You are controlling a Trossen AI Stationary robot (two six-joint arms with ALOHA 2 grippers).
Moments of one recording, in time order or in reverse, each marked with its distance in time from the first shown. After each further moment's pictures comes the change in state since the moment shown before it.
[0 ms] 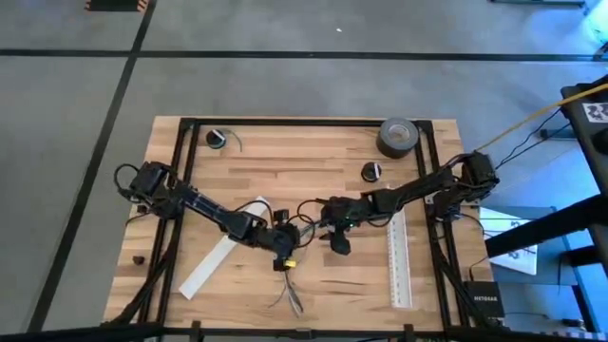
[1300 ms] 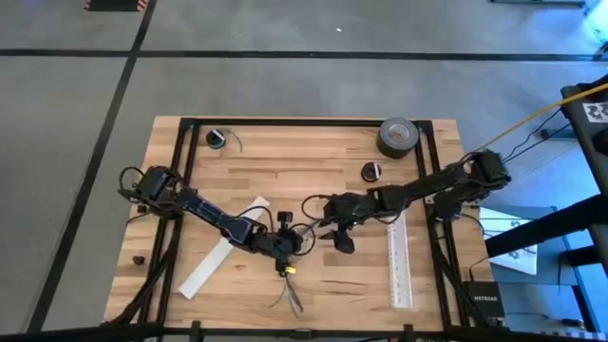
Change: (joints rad) left arm -0.045 0.035 -0.002 0.104 -0.188 0.196; right arm -0.003 -0.149 0.004 -0.061 -0.045 0.010
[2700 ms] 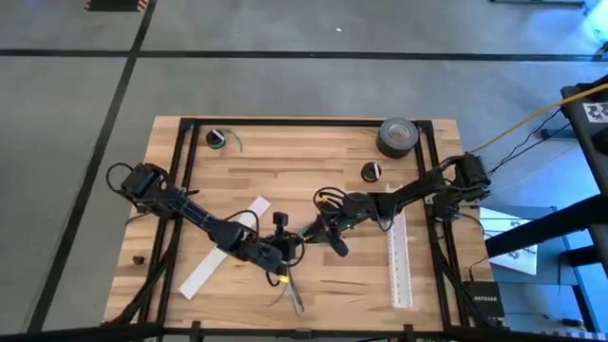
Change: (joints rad) left arm -0.070 -0.087 0.002 0.012 -0.148 0.105; right arm 0.000 0.221 -0.091 0.753 -0.122 0.124
